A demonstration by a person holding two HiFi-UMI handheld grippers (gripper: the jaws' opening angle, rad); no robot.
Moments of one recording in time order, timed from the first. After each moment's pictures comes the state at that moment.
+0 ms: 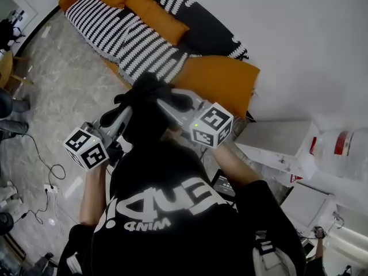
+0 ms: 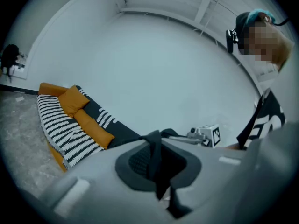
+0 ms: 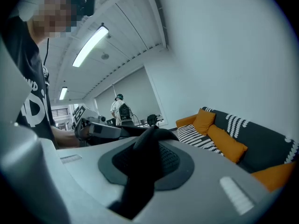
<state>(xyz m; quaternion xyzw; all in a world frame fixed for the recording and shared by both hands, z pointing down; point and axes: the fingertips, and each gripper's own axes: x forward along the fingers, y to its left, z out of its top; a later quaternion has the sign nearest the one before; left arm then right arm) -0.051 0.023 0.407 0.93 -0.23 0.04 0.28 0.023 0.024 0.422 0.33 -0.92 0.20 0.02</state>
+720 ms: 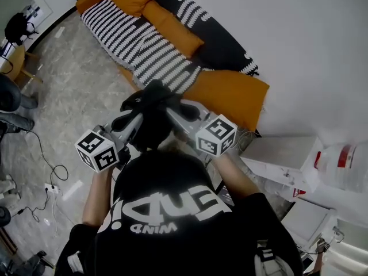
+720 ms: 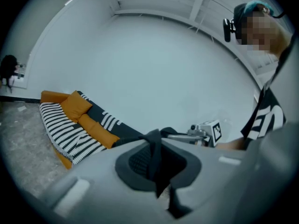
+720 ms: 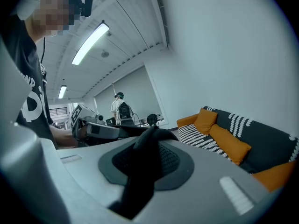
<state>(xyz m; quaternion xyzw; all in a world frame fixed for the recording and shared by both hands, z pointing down) -0.092 0.030 0.413 0.94 -0.23 0.05 0.25 -0.021 0.027 0.429 0.34 -0.92 0.20 0.03</state>
